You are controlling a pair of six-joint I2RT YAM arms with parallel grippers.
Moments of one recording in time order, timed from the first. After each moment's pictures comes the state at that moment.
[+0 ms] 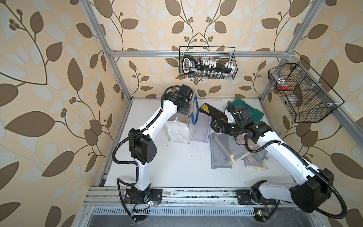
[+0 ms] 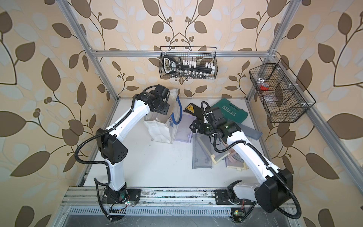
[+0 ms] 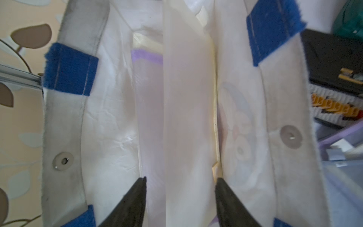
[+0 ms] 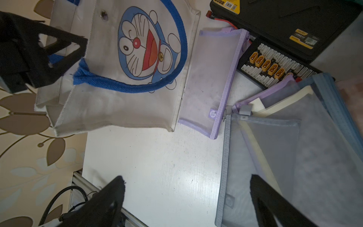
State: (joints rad) left arm -0.50 1.95 2.06 -1.11 -0.26 -0.14; right arm 0.42 1.31 1.18 -0.70 -0.19 0.60
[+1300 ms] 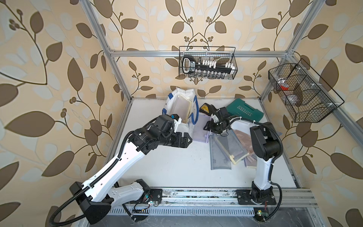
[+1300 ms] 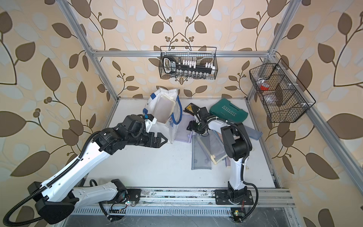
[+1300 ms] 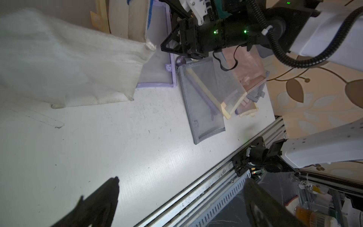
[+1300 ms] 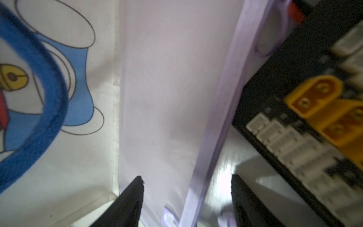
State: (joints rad) left arm -0.66 1.11 1.25 -0.96 0.24 -0.56; right arm 0.31 2.03 1.34 -0.36 -0.39 0.50
